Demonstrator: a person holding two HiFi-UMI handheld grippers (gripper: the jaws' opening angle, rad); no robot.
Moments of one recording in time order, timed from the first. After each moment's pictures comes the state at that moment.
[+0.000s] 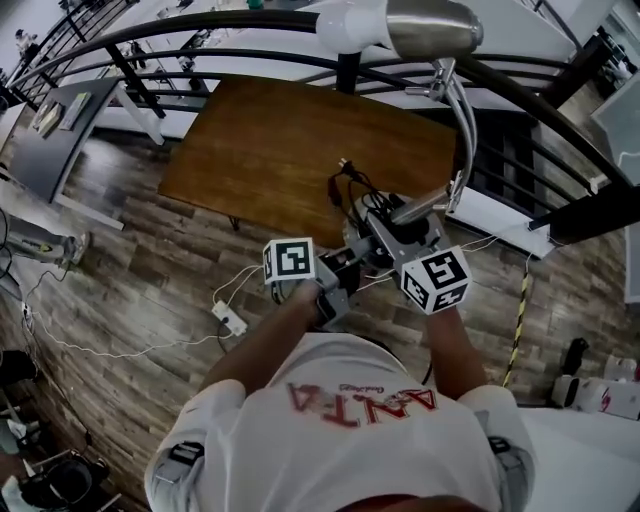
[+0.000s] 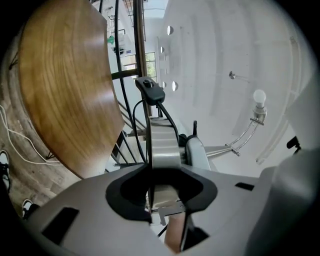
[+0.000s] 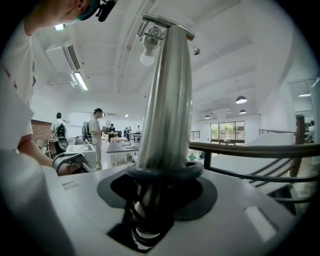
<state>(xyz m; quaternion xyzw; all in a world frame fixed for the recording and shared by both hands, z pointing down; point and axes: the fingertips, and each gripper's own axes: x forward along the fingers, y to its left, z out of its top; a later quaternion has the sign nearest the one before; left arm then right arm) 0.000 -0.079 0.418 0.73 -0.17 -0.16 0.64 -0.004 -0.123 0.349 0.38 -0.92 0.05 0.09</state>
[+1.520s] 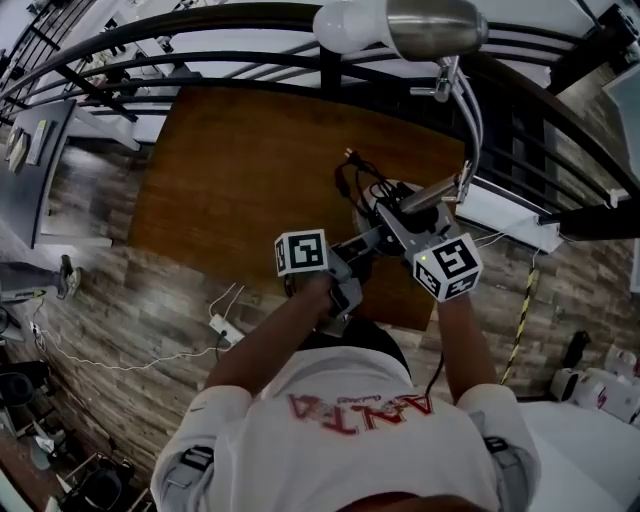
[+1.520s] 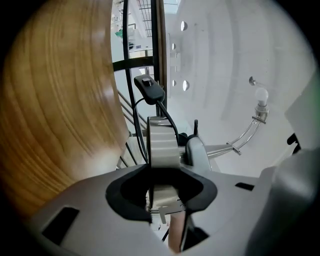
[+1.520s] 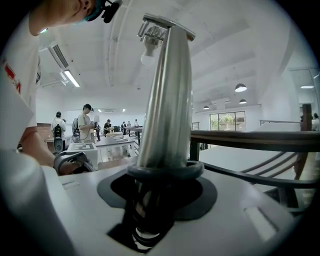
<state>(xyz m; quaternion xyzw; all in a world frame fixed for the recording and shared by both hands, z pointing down) 0.075 -0.324 0.494 0.70 -0.16 -0.15 0.68 0.068 -0.375 0.432 0.38 -0.91 0.08 0.12</state>
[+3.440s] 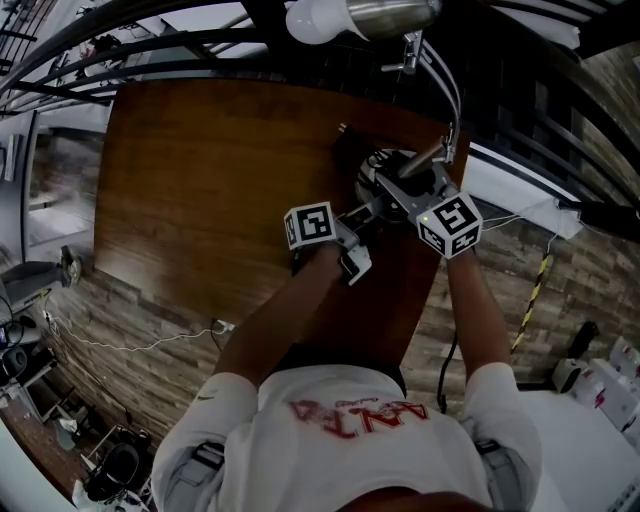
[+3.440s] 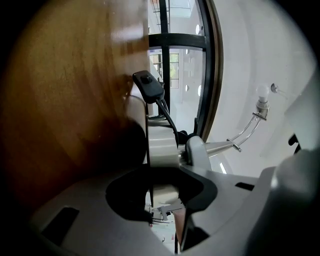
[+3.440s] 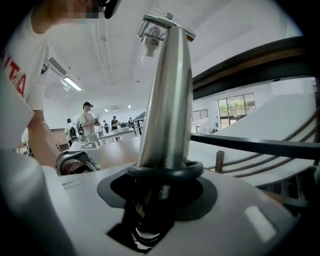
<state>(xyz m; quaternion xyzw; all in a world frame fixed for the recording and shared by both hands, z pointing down) 0.184 -0.494 0.672 0.65 -0.21 -0.15 0.71 0.170 -0.550 0.618 0.31 -0.93 0.14 0.14</state>
